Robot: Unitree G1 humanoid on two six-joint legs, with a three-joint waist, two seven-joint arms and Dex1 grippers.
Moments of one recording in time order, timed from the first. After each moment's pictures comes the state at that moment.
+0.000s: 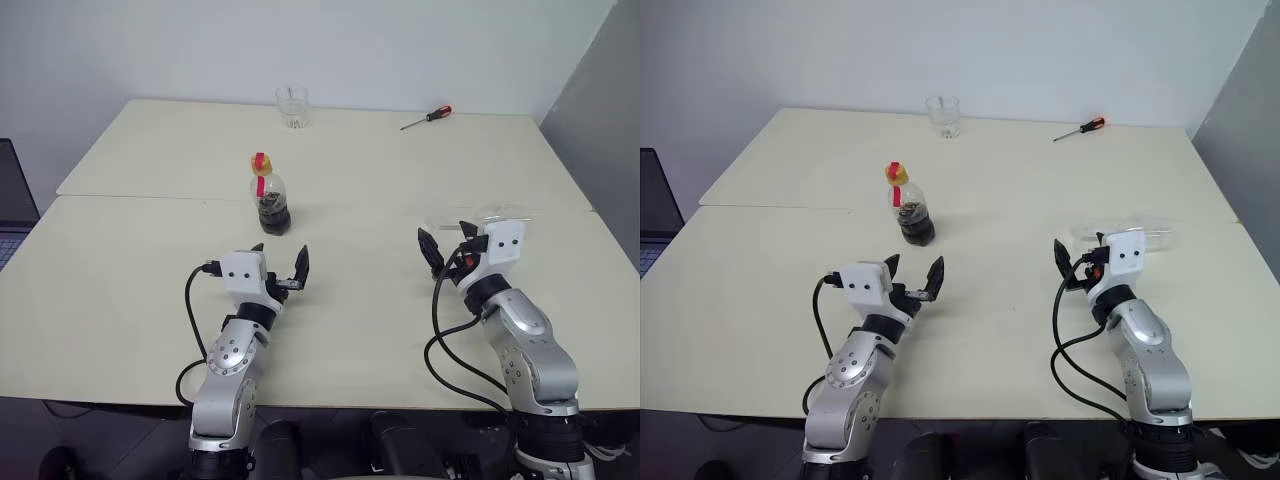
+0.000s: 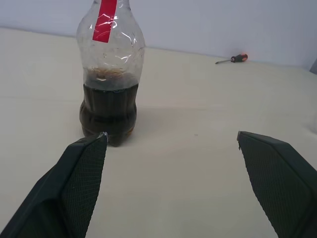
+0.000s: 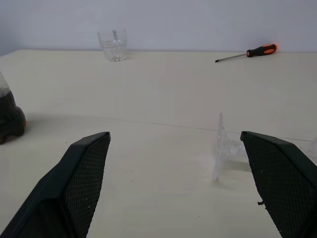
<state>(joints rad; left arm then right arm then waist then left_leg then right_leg) -0.02 0.05 -0.02 -0.34 -0.15 0.24 -0.10 -0.18 -0.19 -0.09 -0.35 0.27 0.44 0.22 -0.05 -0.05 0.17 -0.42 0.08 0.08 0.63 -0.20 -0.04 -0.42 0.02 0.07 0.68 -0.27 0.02</state>
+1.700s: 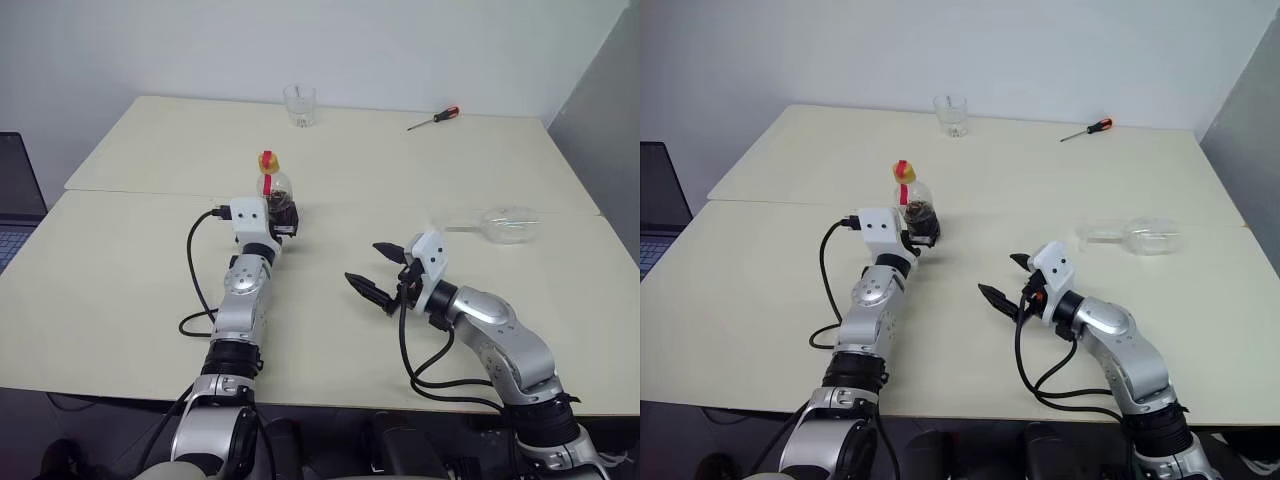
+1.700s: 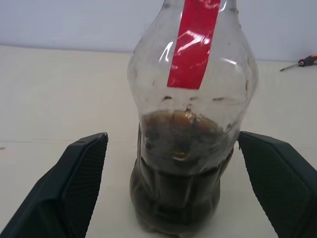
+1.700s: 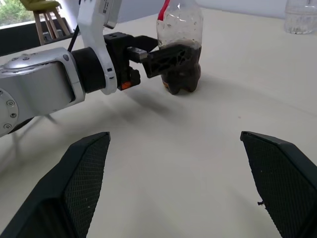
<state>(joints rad) -0.56 0.11 0.10 0.41 -0.10 -0.01 -0.06 -0.26 -0.32 0.17 -0.33 0.34 0.50 0.56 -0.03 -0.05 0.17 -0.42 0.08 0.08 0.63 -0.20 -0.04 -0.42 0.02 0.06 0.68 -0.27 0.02</state>
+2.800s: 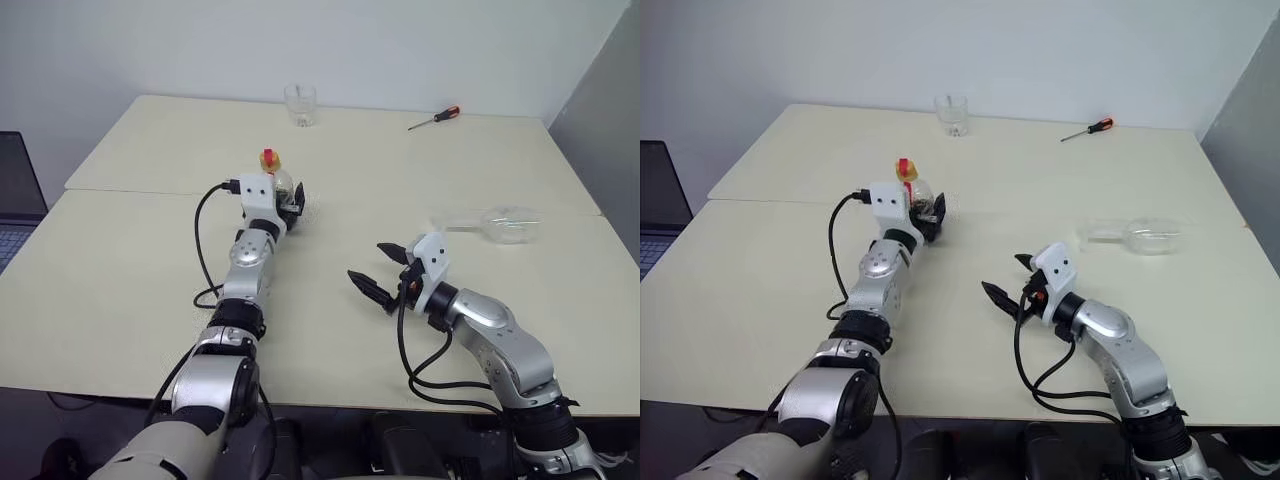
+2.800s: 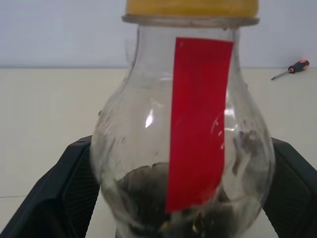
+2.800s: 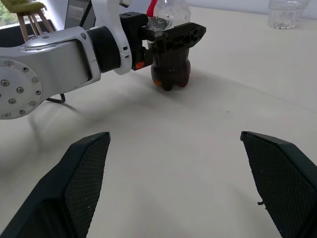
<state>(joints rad) -0.85 0.15 0.12 0.87 -0.09 -0.20 -0.11 -0.24 -0.31 0.17 -0.33 0.33 0.50 0.51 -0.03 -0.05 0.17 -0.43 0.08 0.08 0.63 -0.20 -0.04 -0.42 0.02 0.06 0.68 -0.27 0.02</state>
